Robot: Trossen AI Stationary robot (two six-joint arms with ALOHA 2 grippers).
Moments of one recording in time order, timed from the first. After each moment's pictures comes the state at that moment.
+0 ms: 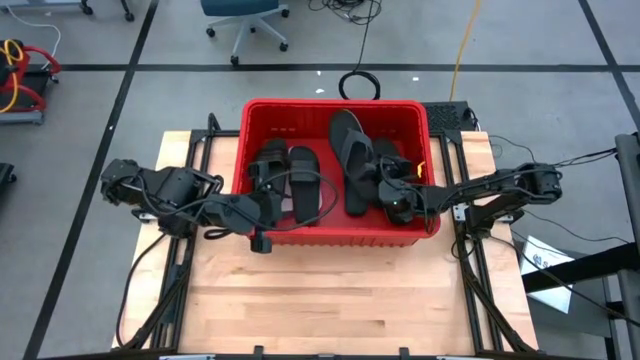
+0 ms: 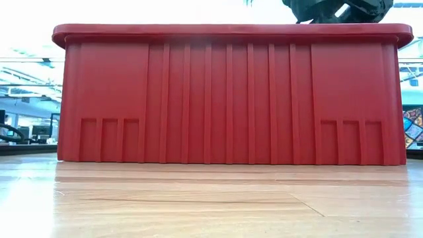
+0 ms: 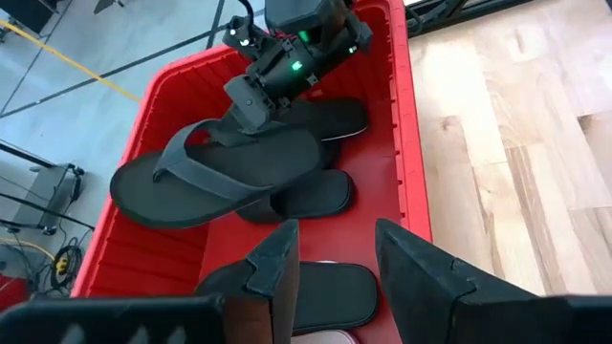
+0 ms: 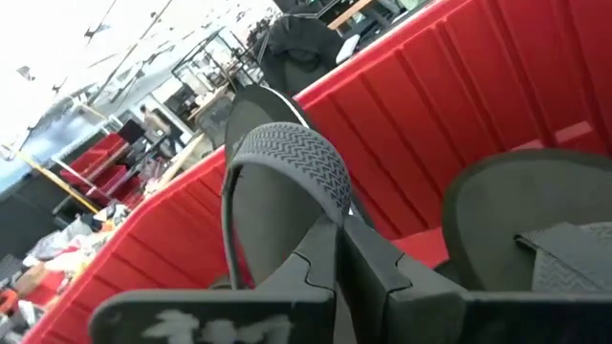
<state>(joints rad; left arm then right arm) -0.36 1.53 1.90 -1.16 -0.55 0.00 -0.03 1.42 0.66 0.42 1.14 1.01</state>
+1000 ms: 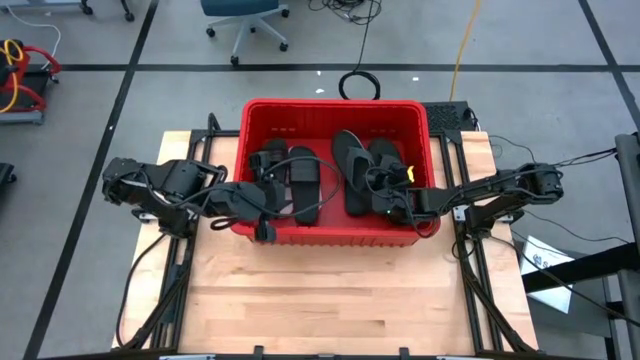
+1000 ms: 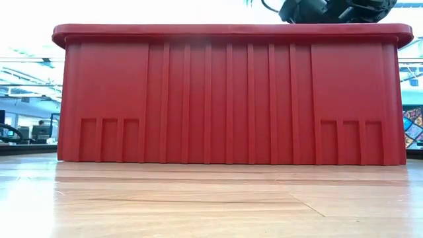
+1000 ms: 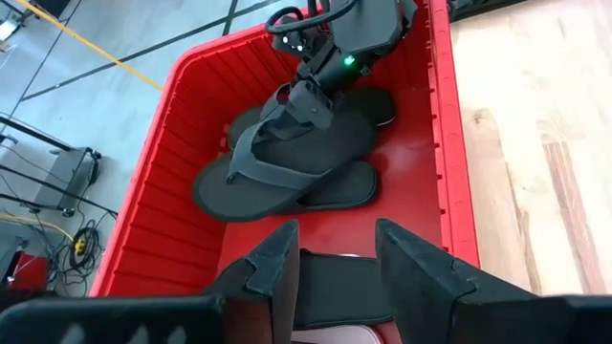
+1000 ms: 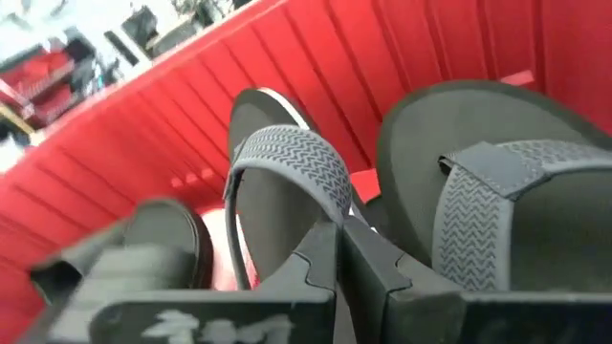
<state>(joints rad) -0.29 1.53 1.90 -1.16 -0.54 0.02 0.00 1.41 0.66 0.06 1.06 1.19</state>
